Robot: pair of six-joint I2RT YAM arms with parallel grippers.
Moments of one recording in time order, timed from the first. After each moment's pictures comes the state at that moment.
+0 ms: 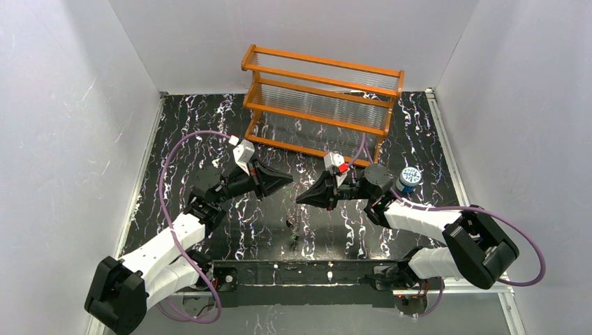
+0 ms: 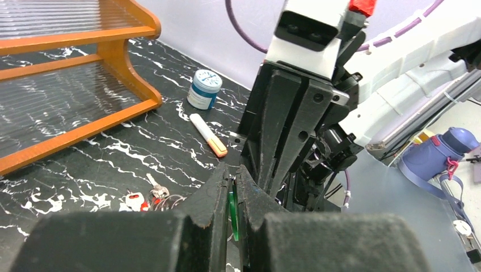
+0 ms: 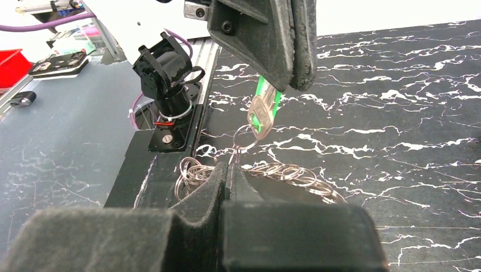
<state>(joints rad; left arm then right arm) -0.52 0.96 0.47 0.65 0.71 -0.50 0.73 1.29 0.48 0.96 -0.95 0.25</state>
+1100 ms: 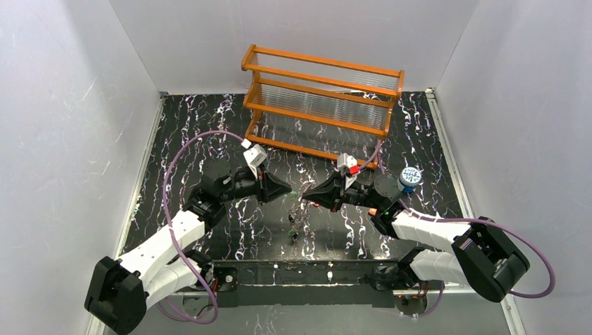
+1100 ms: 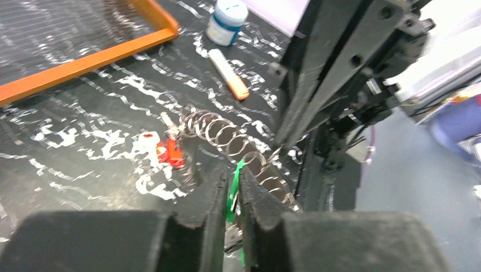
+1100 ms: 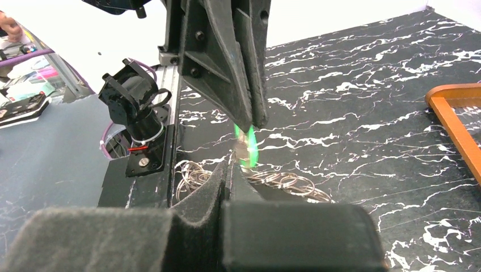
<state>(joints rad) -0.53 0.96 0.53 0.28 0.71 -0.30 0.72 1.19 0.36 1.02 -0.73 0.31</state>
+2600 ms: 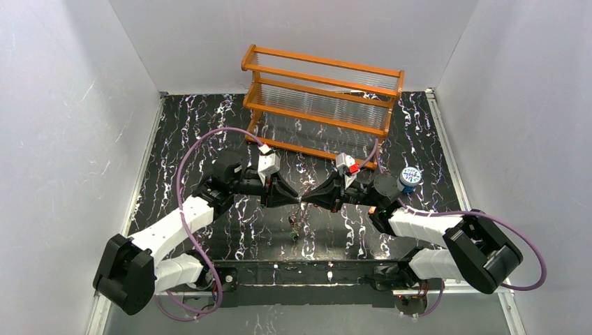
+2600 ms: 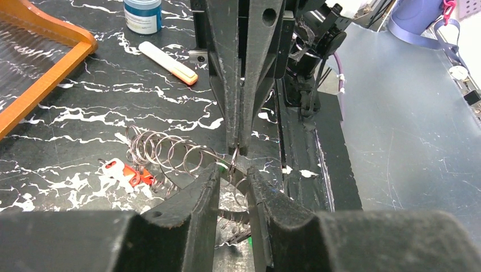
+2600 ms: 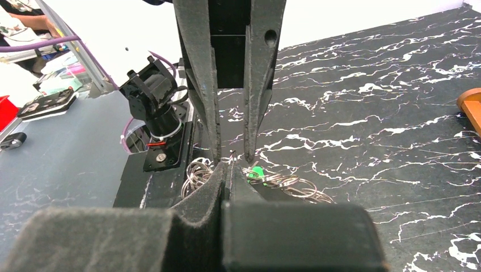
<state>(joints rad) -0.54 1.12 0.63 0.21 1.05 0.03 0.70 1.26 0.36 1.12 -0.82 0.38</state>
